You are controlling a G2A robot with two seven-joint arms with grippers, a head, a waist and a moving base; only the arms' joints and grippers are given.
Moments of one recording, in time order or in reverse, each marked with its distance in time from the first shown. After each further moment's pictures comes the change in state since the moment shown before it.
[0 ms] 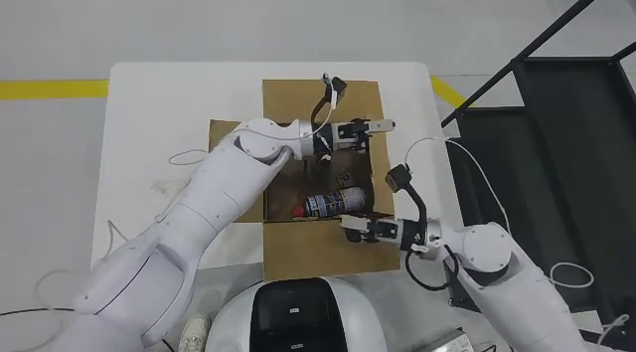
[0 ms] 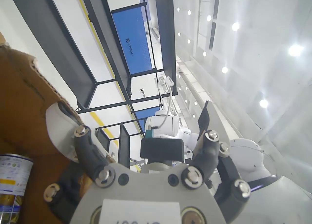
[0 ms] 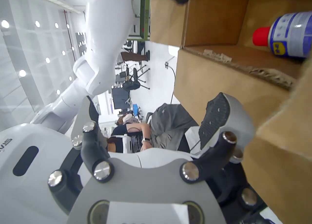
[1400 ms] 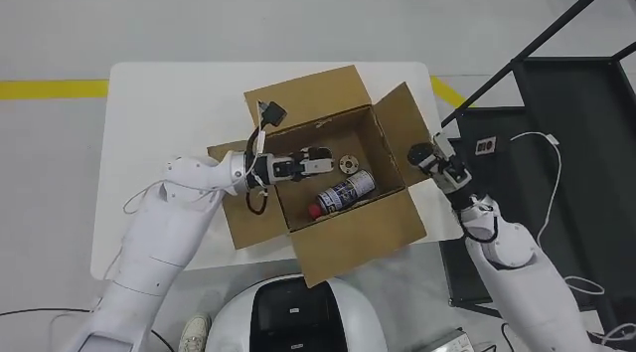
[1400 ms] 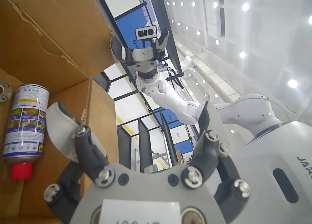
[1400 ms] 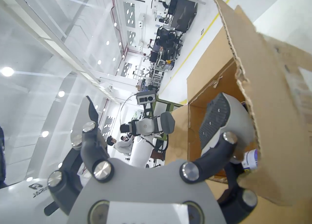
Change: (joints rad) left arm 0.461 0.268 -0.493 -0.664 0.323 0.072 -0.175; right arm 0.049 -0.054 0.130 0.253 0.133 -0.350 -0.487
